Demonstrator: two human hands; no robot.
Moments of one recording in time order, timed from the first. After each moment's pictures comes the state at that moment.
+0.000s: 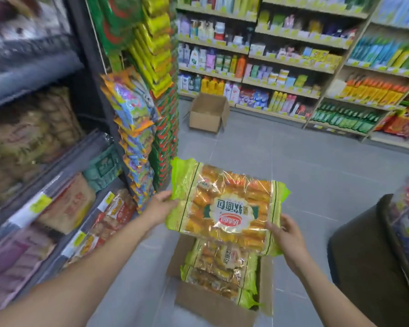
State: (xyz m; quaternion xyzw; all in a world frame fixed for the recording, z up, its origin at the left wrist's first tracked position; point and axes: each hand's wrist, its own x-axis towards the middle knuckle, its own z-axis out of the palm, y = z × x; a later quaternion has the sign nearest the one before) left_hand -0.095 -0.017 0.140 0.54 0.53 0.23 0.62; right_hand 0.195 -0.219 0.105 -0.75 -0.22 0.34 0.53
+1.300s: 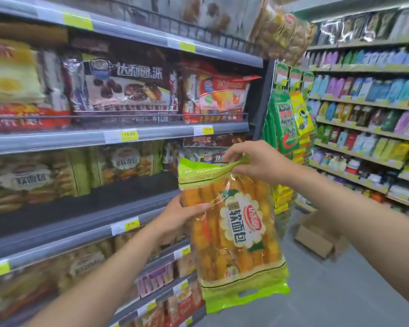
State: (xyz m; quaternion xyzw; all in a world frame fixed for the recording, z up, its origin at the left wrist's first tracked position) left_hand -0.305 -0.174 0.543 0.49 0.43 0.54 0.53; right_hand -0.086 -0.098 0.701 -0.28 -0.94 0.00 0.22
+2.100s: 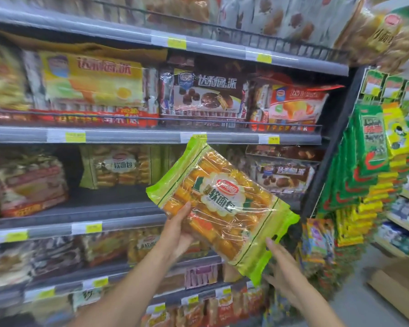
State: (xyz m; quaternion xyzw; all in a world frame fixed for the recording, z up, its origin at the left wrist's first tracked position) left_hand -0.379 -0.256 0.504 0.16 0.31 0.78 0.52; right_hand -0.129 -0.130 0.450 -0.43 -0.44 0.72 0.32
